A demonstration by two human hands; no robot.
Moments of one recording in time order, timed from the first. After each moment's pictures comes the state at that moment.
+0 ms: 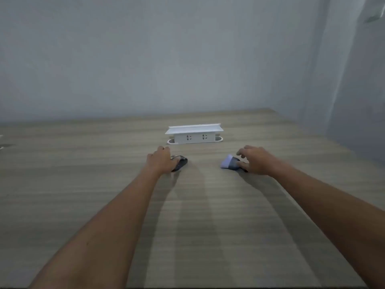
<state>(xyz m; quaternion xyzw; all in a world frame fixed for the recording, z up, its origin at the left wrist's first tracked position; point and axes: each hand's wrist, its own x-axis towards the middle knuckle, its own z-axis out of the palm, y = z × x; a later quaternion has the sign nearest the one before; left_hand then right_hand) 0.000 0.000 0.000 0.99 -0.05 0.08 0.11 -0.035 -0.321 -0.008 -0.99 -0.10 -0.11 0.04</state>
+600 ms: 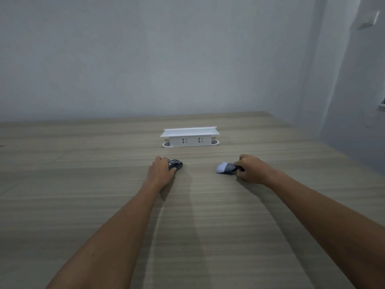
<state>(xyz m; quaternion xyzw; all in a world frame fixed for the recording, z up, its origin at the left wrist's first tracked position) 0.014 -0.006 -0.038 0.97 -0.05 0.12 0.21 -0.030 -0.323 -0.023 -0.98 -0.13 -0.10 0.06</state>
